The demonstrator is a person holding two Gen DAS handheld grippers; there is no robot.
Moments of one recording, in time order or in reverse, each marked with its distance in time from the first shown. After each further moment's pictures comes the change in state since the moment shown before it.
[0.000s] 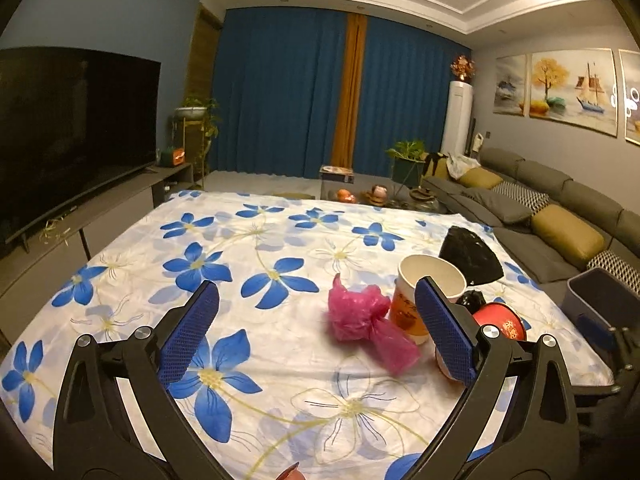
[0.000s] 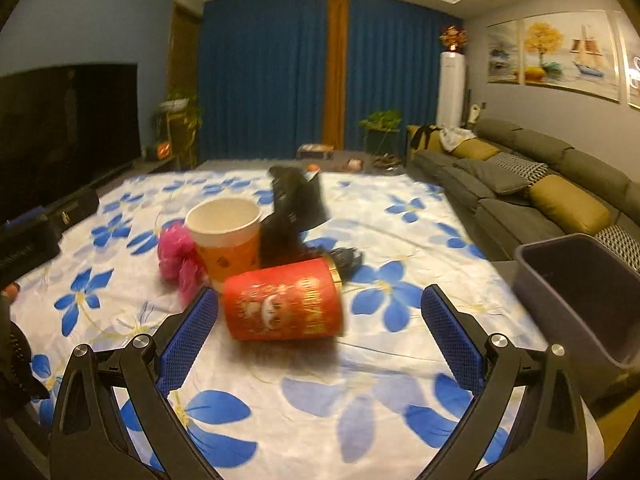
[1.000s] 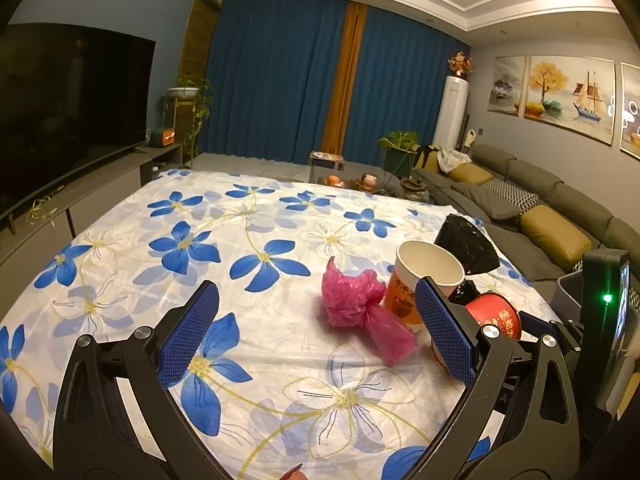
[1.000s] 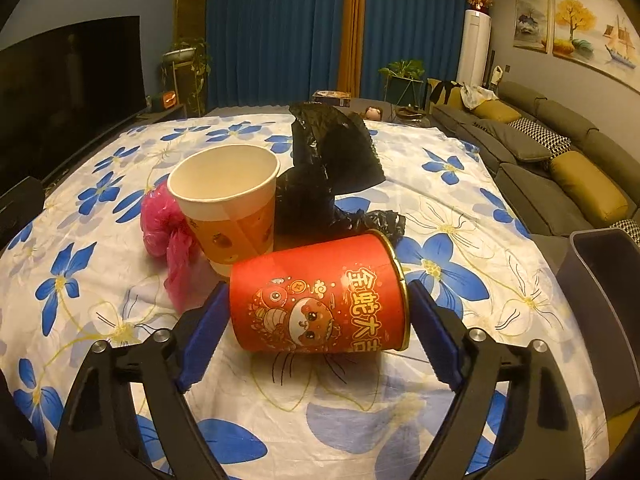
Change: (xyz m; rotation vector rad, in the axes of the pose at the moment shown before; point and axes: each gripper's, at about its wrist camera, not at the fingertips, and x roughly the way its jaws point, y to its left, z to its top) left arm 0.011 0.004 -0.009 -0.034 0.058 -0.052; right arm 0.059 0.015 0.007 -0.022 0.197 0.034
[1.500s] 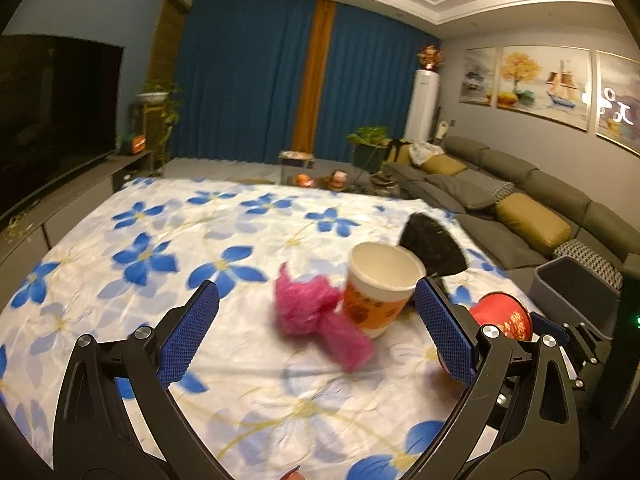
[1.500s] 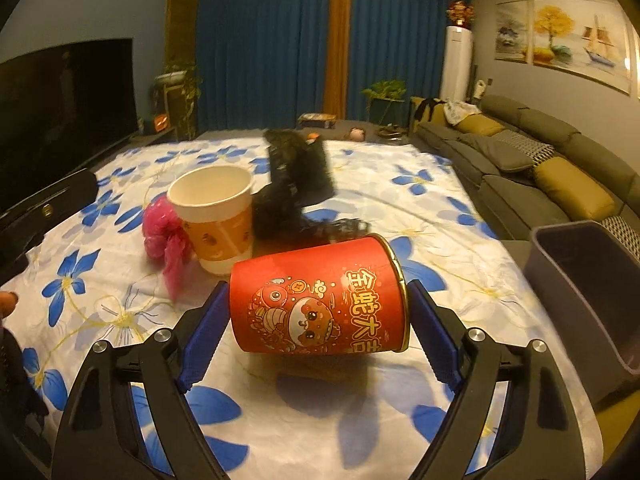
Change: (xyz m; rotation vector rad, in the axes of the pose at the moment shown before) left arm 0.010 -0.032 0.006 0.064 -0.001 -0.112; right arm -0.041 -0.023 -0.019 0.043 -0.102 -0.042
